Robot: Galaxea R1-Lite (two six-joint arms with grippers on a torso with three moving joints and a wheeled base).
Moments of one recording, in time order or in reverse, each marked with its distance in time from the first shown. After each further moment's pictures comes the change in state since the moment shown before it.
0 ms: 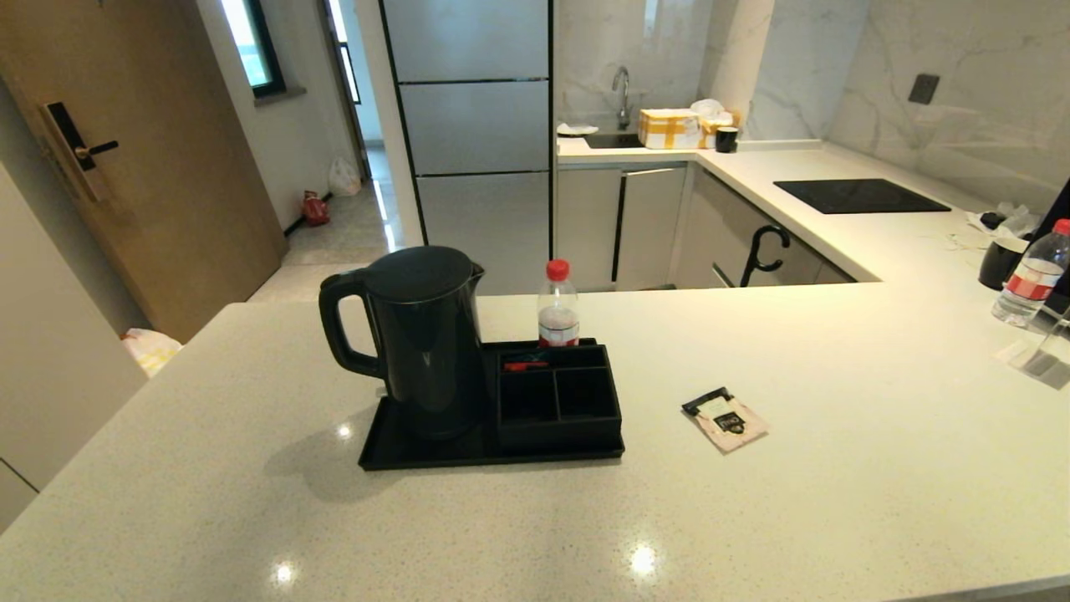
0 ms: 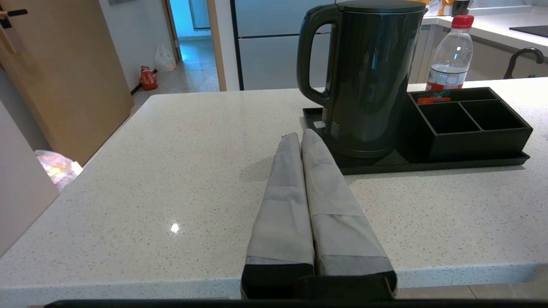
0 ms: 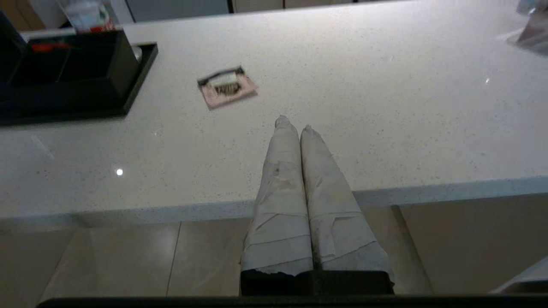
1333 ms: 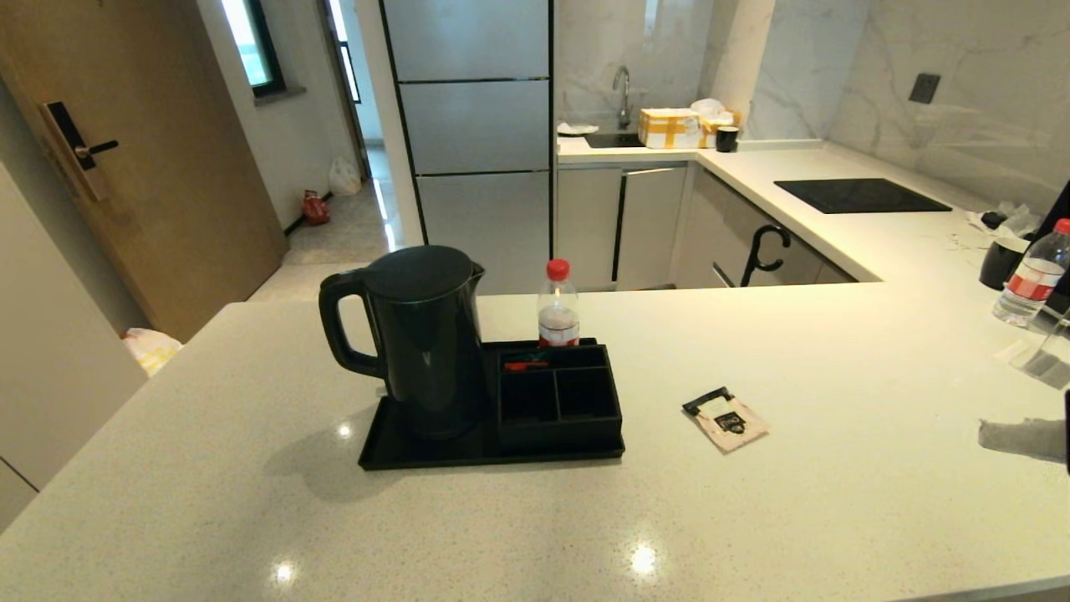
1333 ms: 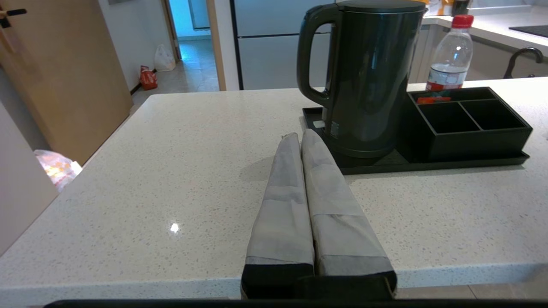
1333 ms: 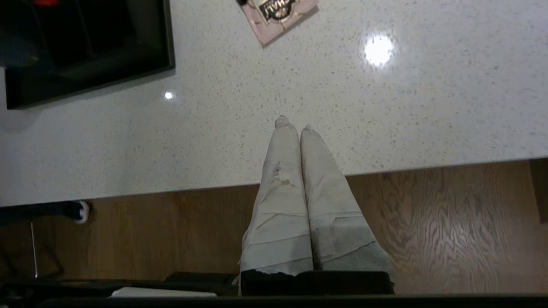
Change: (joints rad) left arm 0.001 0.000 0.000 0.000 0.000 0.000; right arm 0.019 1.133 -0.796 0.359 0.176 0.232
